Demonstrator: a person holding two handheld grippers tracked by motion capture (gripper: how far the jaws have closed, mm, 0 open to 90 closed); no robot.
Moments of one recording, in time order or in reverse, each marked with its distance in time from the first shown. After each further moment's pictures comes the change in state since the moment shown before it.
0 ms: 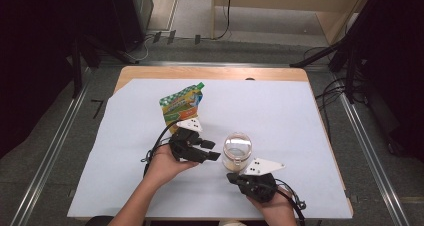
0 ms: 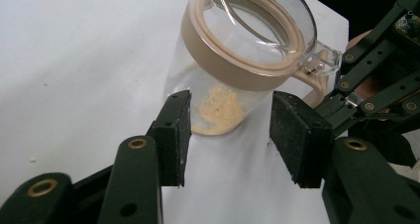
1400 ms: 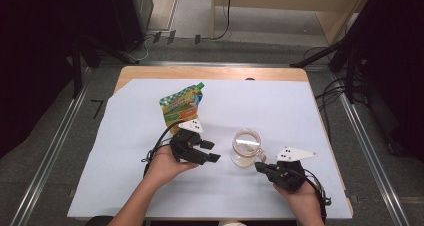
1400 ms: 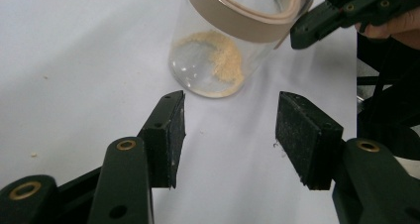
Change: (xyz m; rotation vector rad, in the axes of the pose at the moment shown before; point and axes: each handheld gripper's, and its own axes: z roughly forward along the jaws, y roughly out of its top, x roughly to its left) left arm 0.001 -0.002 0.004 0.027 0.002 0.000; right arm -0.060 -0.010 -0.045 0.006 -0.096 0.099
